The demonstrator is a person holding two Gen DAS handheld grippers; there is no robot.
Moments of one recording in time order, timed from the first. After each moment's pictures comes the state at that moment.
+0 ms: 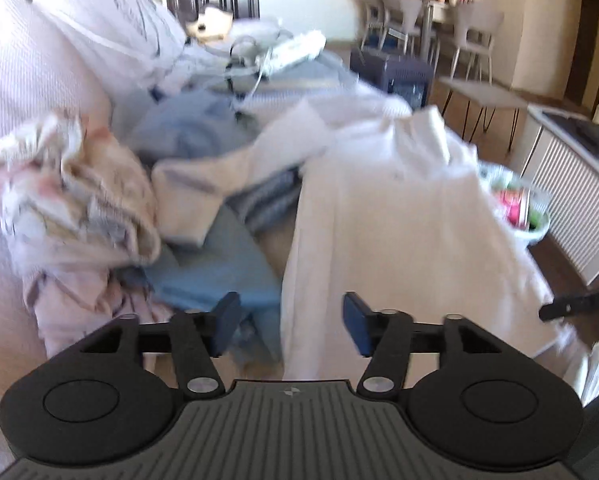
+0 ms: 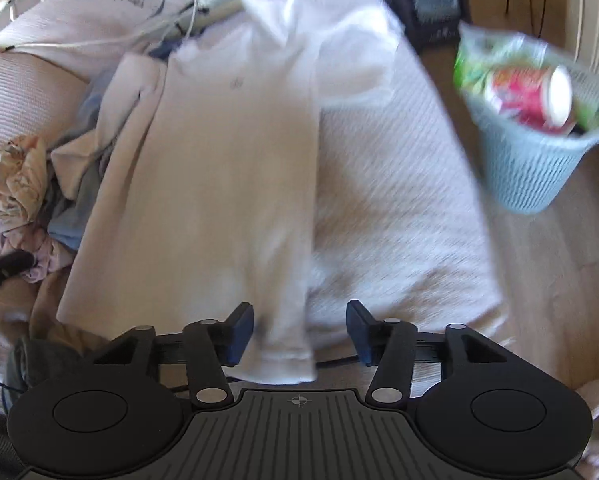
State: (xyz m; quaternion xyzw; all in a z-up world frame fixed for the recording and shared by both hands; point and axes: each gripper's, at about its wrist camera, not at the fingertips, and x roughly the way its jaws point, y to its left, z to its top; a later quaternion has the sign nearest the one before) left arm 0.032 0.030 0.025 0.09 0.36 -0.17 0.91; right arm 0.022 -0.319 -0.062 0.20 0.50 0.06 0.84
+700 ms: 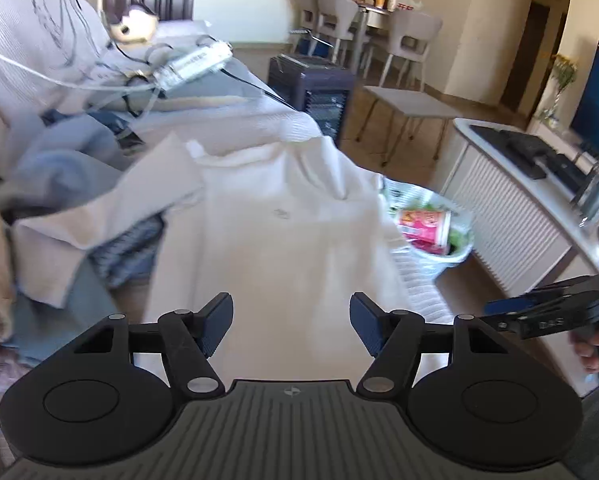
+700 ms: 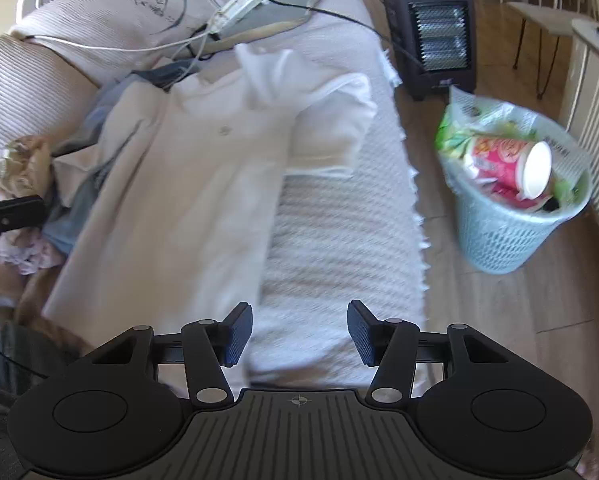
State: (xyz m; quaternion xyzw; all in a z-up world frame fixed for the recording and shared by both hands) left arm 0.066 -0.051 0.041 0.03 0.38 -0.28 0.88; right arm 0.036 -0.363 -0.036 0.13 0.47 0.07 0.87
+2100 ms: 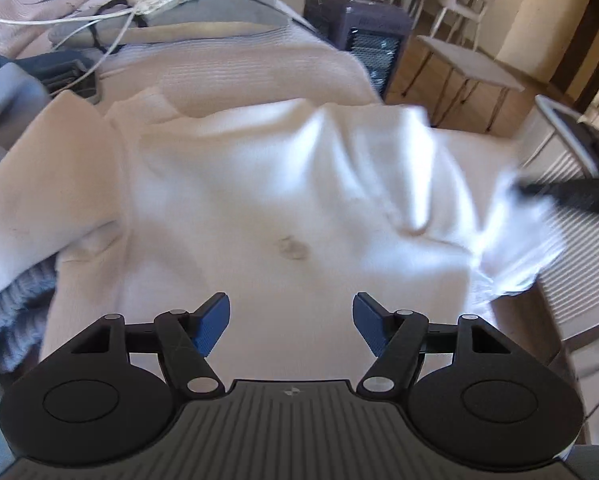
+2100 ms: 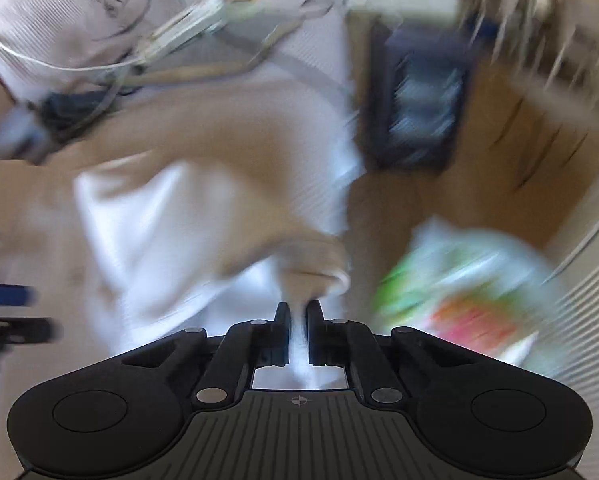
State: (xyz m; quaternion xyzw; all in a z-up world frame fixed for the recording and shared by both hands) left arm 0.216 -0.162 -0.044 0.04 0.47 -0.20 0.86; right arm 0.234 -0.408 -0.033 -0.02 0.44 -0.01 0.90
